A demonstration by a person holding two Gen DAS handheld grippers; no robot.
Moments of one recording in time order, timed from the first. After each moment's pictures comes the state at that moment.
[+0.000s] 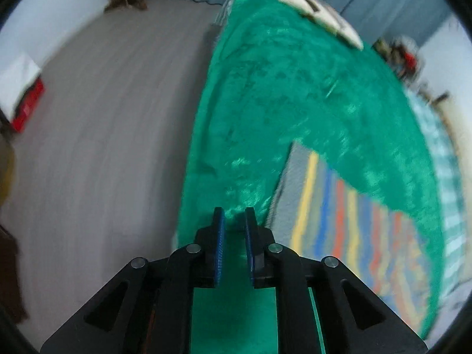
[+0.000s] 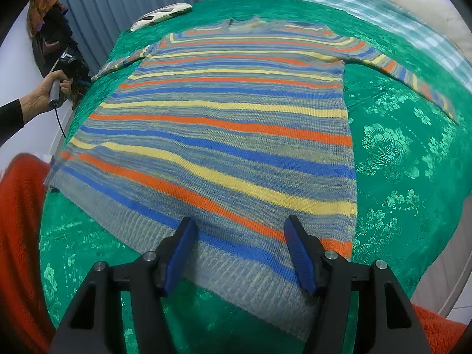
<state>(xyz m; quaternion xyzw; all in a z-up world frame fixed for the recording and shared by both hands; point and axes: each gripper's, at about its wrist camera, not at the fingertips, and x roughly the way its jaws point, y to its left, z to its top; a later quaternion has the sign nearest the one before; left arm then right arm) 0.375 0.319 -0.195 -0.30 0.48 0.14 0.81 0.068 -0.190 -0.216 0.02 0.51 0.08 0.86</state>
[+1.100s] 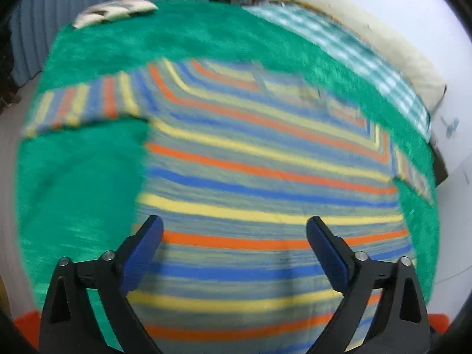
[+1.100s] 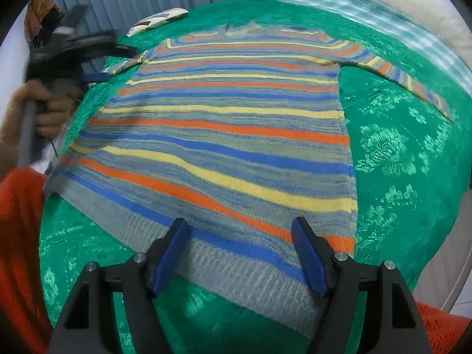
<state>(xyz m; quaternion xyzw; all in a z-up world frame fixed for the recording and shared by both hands) 0.256 -0.008 -0.183 -0.06 0.49 -0.12 0.86 0.064 -0.184 -0.215 0.02 0.50 0.07 0.86</state>
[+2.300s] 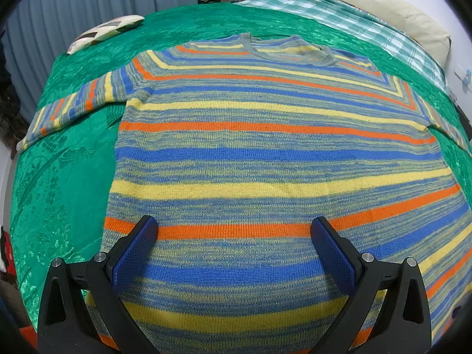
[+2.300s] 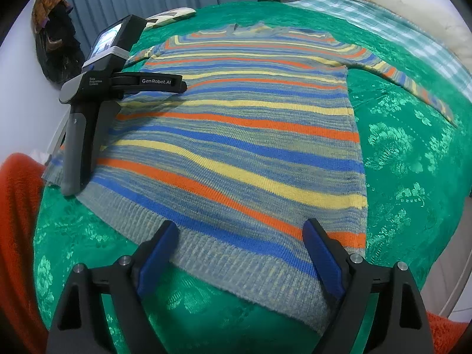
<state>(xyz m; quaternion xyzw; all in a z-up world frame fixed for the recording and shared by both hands) 0.240 -0.035 -0.226 0.04 0.46 -0.09 0.88 0.055 -0.175 -0.222 0.01 0.49 0.07 0.87</state>
